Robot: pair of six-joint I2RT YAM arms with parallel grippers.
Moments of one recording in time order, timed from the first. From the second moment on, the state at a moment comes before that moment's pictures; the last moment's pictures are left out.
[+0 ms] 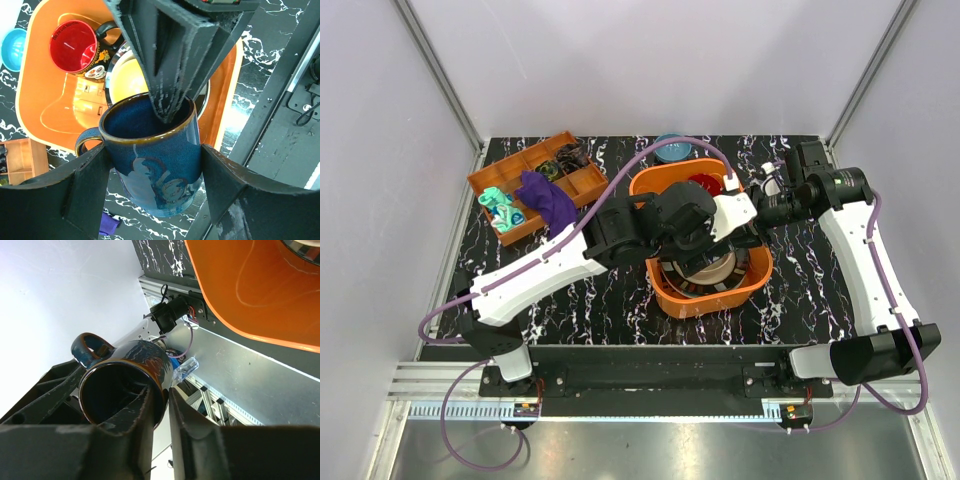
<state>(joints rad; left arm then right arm) -1.22 1.72 2.12 -1.11 -0.21 0.10 0.18 1.36 1.57 -1.36 -0.88 0.72</state>
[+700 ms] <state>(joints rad) -1.22 1.72 2.13 -1.11 -0.25 0.11 0.19 1.37 1.57 -1.33 -0.88 0.71</state>
